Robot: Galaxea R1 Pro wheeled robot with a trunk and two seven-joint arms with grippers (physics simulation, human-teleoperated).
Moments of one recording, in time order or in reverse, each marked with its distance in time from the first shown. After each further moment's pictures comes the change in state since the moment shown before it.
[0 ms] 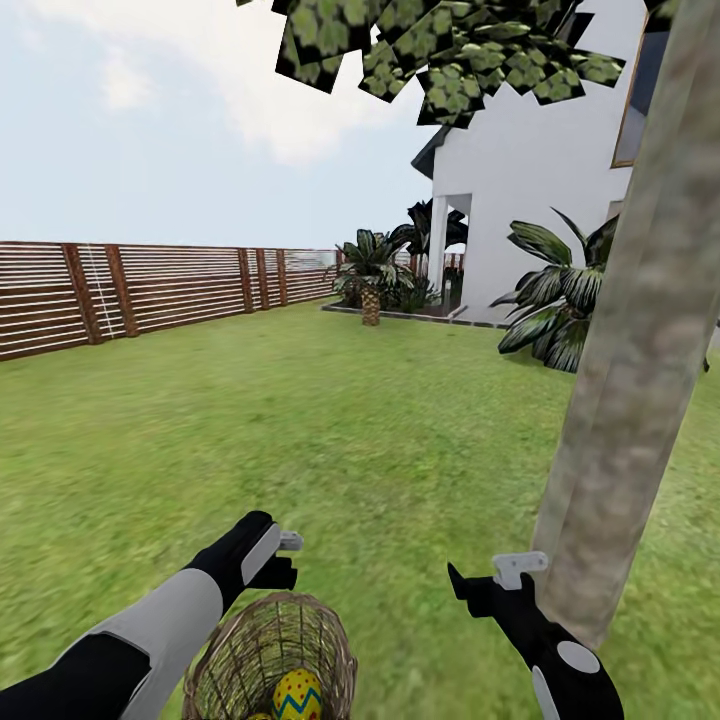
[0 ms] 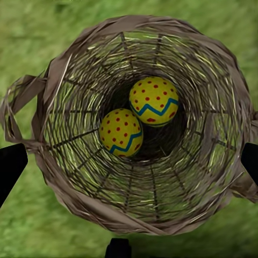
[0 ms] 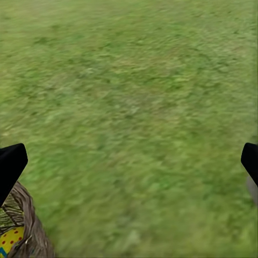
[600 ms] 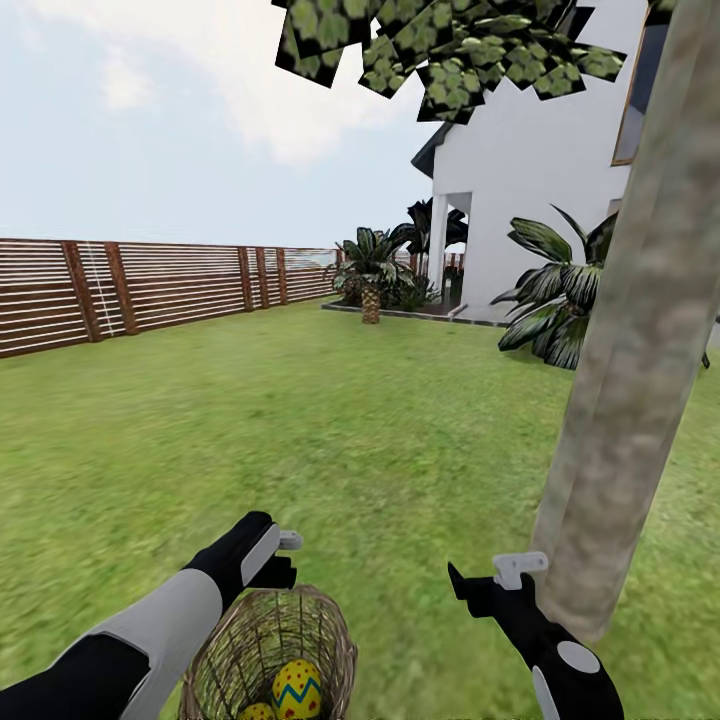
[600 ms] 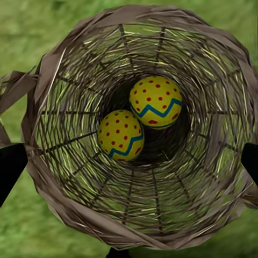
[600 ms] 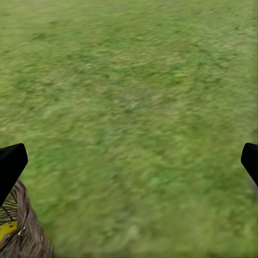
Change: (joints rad) left arm 0.001 0.002 -0.003 -0.001 -0.006 -0.011 -0.004; right arm 0.000 0.000 -0.001 0.000 0.001 0.000 0.000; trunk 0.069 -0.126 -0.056
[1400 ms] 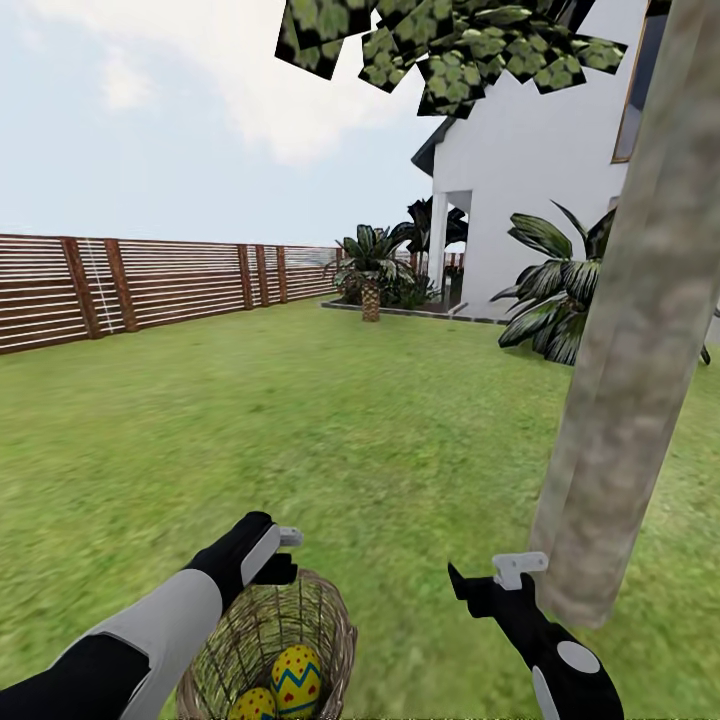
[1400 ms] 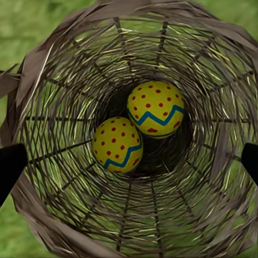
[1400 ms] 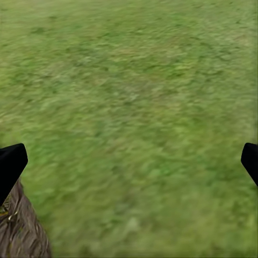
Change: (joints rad) left arm 0.000 0.000 -0.003 0.000 0.000 -0.043 -0.001; right arm 0.000 0.000 0.001 0.001 0.000 0.001 -0.001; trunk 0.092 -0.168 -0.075
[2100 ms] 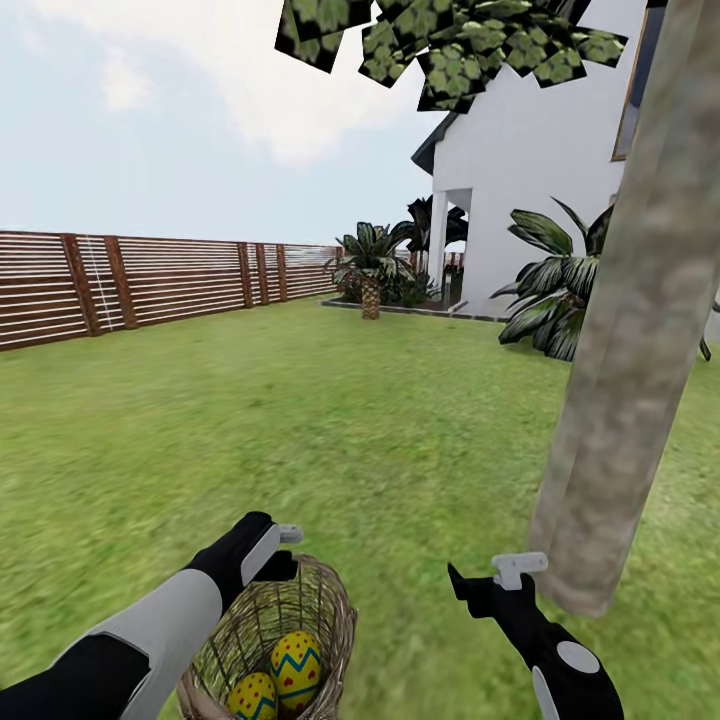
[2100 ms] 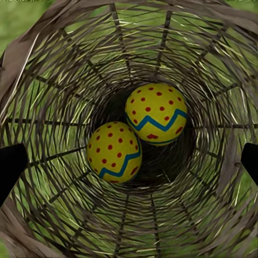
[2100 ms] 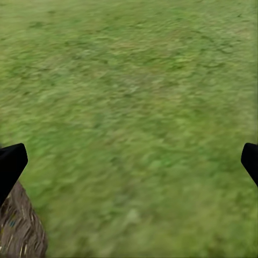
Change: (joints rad) left arm 0.000 0.001 -0.001 0.000 0.000 -0.036 0.000; right arm 0.000 0.000 0.000 0.001 0.000 0.001 0.000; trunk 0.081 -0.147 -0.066
